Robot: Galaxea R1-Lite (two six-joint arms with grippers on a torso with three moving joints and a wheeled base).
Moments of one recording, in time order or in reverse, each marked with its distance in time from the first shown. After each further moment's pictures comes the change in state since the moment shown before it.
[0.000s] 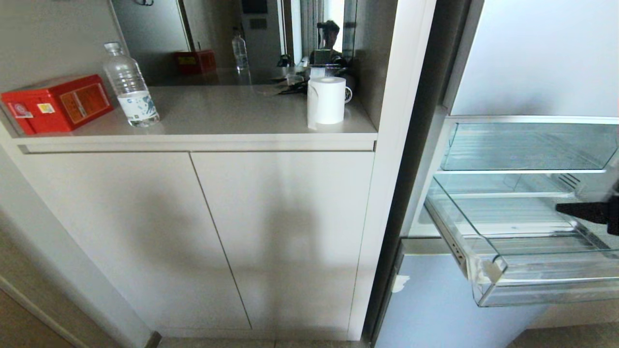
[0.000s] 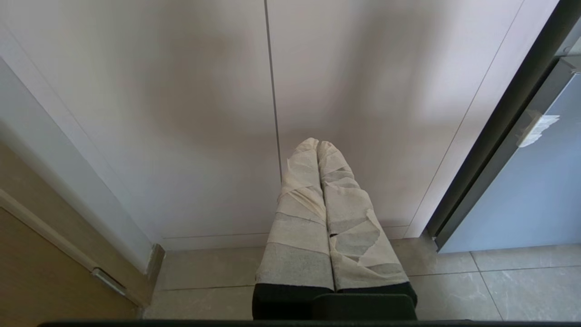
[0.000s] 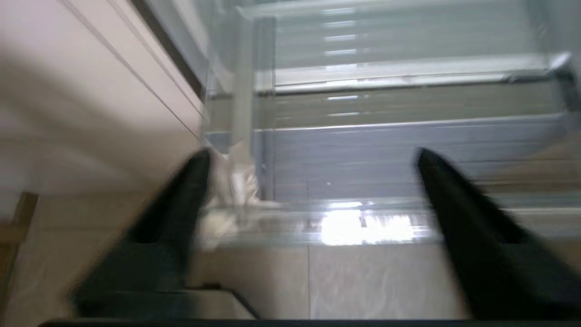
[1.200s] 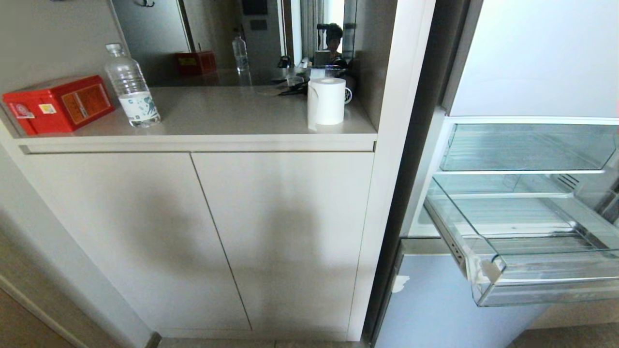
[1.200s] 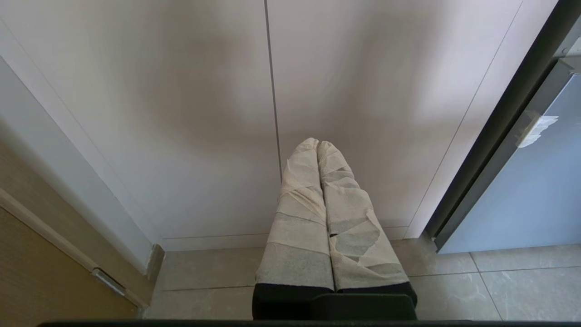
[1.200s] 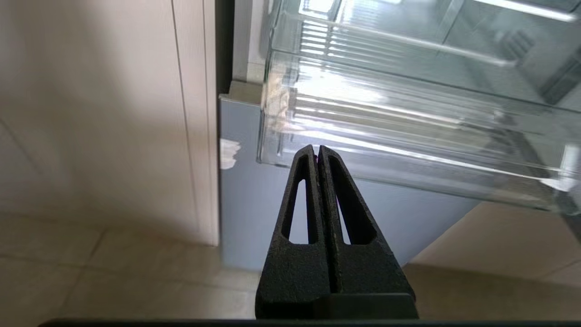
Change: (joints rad) left arm 0.000 0.000 0.000 0.000 0.000 0.000; right arm 0.292 -0.972 0.822 -0.239 -0.248 -0.116
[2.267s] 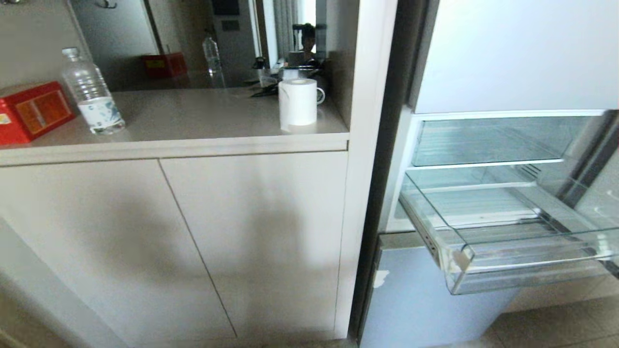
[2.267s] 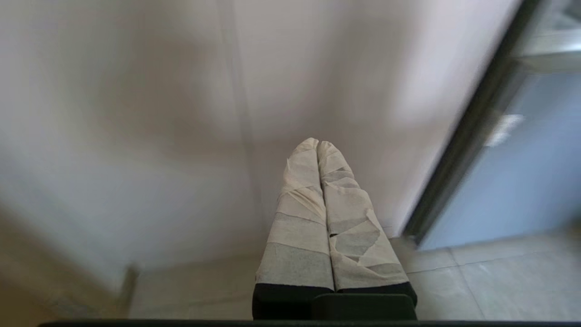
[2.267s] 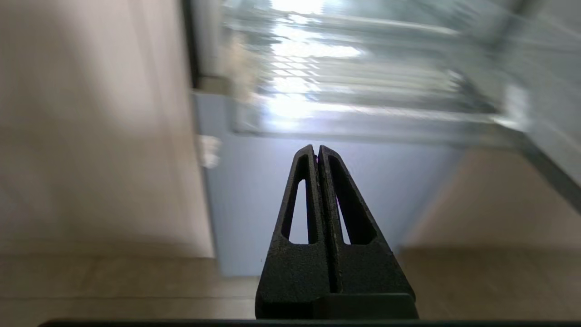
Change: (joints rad) left arm 0.000 0.000 0.000 0.000 0.000 -0.014; right arm 0.025 -0.313 0.034 0.218 -0.031 0.086
